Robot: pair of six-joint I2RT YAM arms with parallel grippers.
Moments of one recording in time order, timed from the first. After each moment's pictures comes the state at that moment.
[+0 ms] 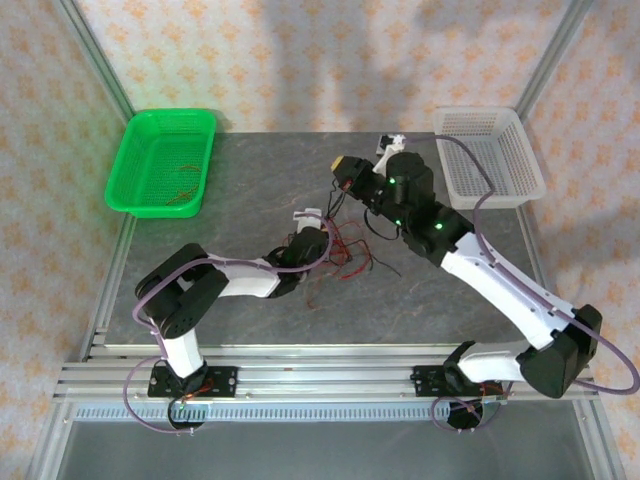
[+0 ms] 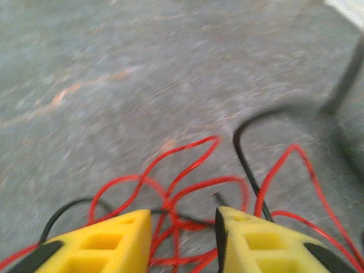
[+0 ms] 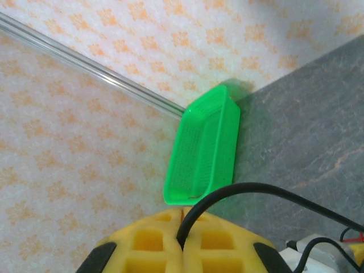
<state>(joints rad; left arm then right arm) -0.74 1.77 0.78 0.44 -0.47 -0.46 0.70 1.27 1.29 -0.18 0.01 0.98</state>
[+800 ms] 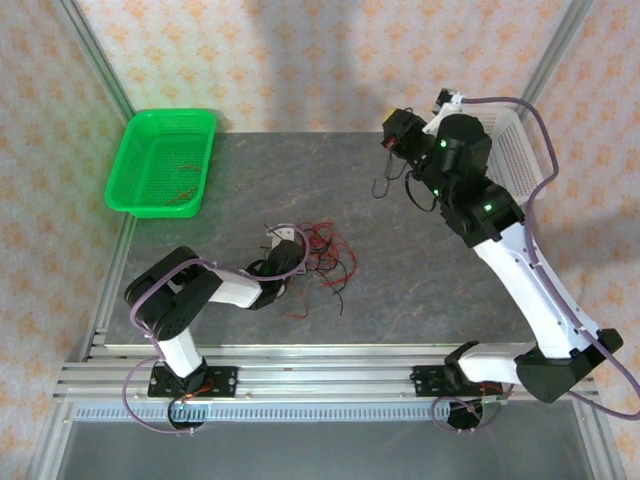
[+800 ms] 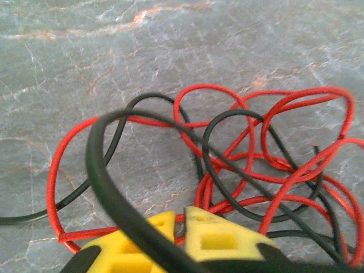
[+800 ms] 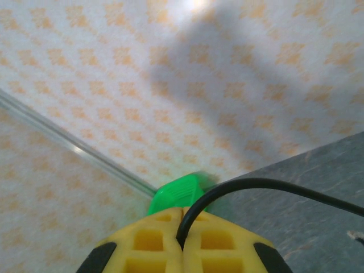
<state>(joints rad) -0.68 1.71 0.59 0.49 -0.42 -0.55 0.52 1.26 1.58 -0.40 0.14 0.79</state>
